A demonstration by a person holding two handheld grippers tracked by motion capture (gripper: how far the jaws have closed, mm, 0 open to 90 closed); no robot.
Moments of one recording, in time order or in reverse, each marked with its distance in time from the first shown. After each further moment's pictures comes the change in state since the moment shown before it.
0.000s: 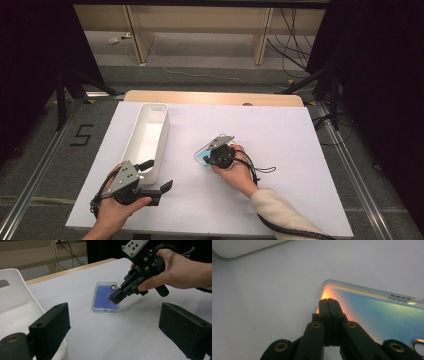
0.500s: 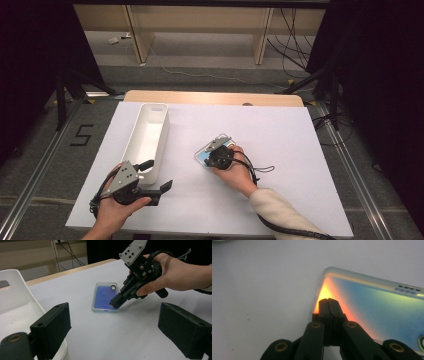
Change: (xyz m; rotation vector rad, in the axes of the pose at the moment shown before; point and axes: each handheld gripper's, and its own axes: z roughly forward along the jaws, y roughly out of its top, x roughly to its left) left arm 0.000 0.000 -0.001 -0.004 0.001 -0.001; right arm 0.001 -0.003 0.007 0.082 0.001 0.010
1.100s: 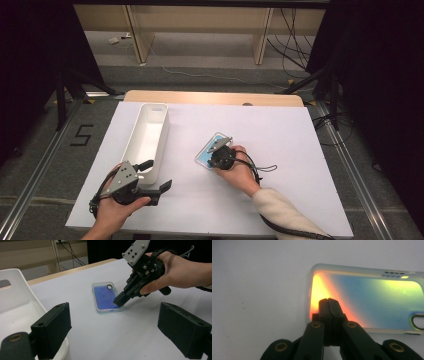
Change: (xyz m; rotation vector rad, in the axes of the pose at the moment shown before) left arm 0.001 -0.001 -0.001 0.002 0.003 0.000; right arm -0.003 -0.003 -0.006 0.045 -0.016 -0.020
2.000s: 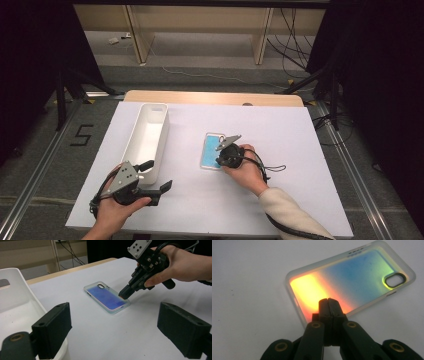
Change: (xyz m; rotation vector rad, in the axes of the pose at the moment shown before) left arm -0.001 -0.001 0.000 0.006 -0.001 0.000; right arm -0.015 -0.011 -0.016 0.015 -0.030 0.032
